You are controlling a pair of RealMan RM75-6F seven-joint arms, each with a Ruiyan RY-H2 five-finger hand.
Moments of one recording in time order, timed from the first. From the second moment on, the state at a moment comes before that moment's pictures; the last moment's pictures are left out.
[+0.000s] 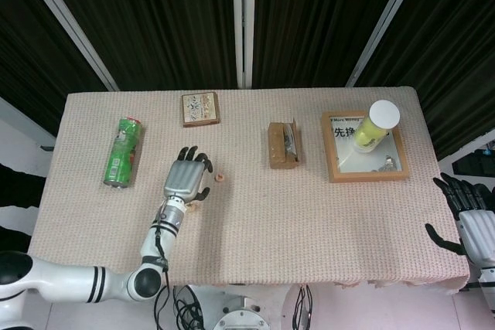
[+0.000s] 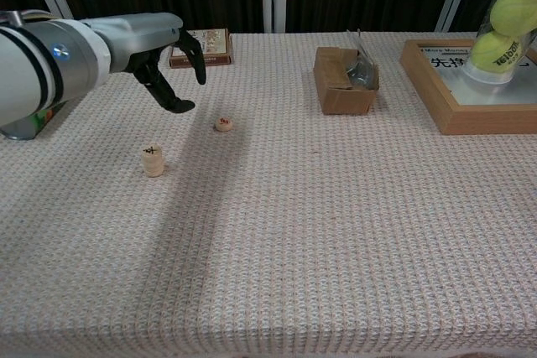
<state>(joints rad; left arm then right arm) -0.90 -1.64 -0.31 -1.78 0.52 1.24 0.86 0.09 -1.01 0.02 -1.54 -1.58 1.47 0.31</state>
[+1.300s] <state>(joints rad) -1.01 -1.86 -0.33 -1.35 0.43 1.09 0.79 0.09 -1.00 0.02 -1.54 -1.58 1.46 0.33</state>
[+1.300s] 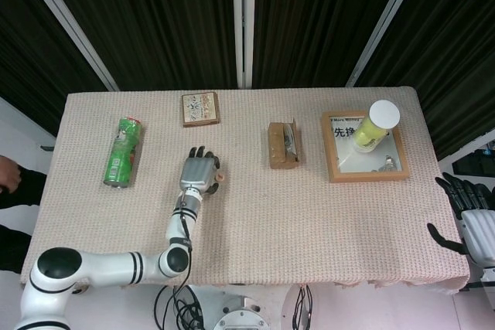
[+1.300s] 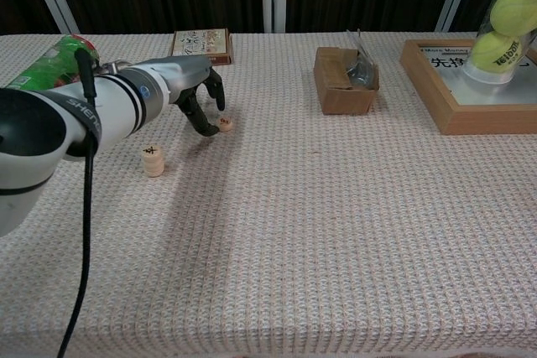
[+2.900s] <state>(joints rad) -0.96 -1.88 -0.35 -1.34 0.49 1.10 0.76 0.10 -0.99 0.02 -1.53 -1.57 1.45 0.35</state>
